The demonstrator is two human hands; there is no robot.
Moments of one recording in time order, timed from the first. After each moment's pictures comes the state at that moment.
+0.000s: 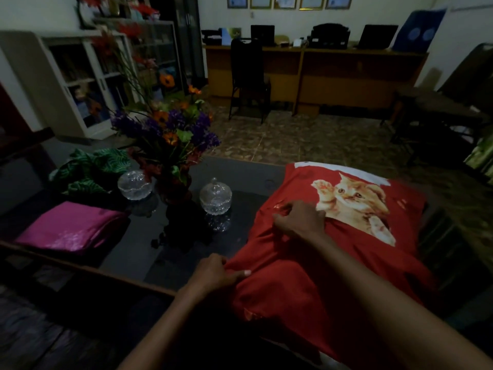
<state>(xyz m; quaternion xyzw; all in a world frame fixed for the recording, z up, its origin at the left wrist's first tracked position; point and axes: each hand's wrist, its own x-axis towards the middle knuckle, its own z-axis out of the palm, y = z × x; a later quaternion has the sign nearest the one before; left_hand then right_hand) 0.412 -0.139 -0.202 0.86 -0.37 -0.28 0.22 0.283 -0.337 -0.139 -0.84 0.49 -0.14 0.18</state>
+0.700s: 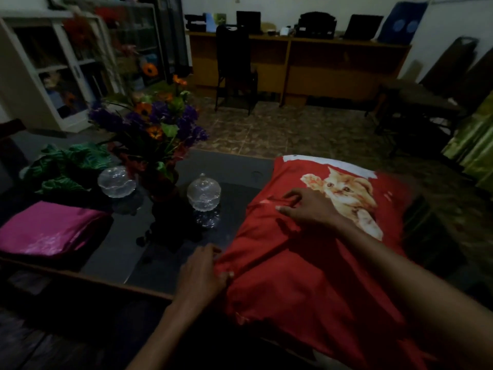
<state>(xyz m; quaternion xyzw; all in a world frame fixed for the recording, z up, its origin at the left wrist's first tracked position) 0.395 -0.124 -0.202 0.86 -0.42 -0.11 0.28 0.244 -0.371 -0.108 -0.88 0.42 -0.08 0.22</state>
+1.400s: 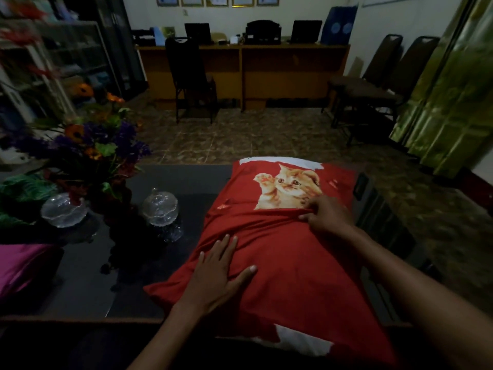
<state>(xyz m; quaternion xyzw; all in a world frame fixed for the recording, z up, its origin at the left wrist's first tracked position) 0.324 -0.190 -0.195 0.77 -0.60 -0.15 0.18 0.111 -0.417 -0.134 -0.83 0.52 -0.12 0.18</state>
